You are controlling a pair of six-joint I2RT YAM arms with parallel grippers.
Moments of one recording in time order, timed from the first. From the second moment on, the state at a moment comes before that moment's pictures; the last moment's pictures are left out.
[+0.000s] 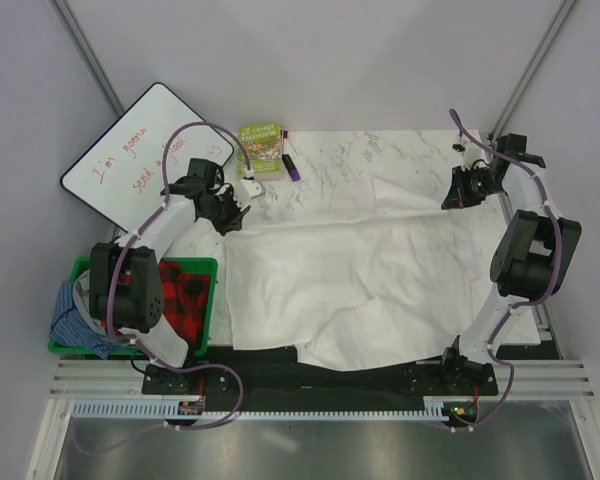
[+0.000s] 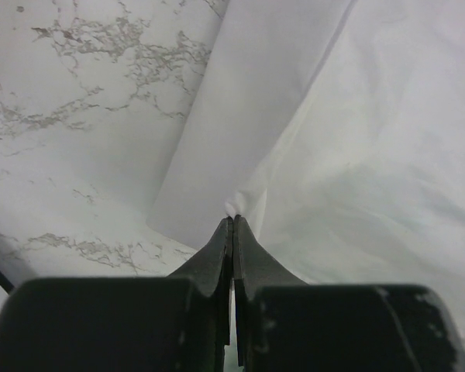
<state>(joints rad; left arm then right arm) -0.15 1.66 1.22 -0.62 0.45 0.82 -0.29 1.92 1.60 -0.87 -0.61 -0.49</state>
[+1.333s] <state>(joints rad) -0.25 1.80 1.15 -0.66 0.27 0.80 -0.26 2.07 1.55 -1.00 -0.50 -0.56</state>
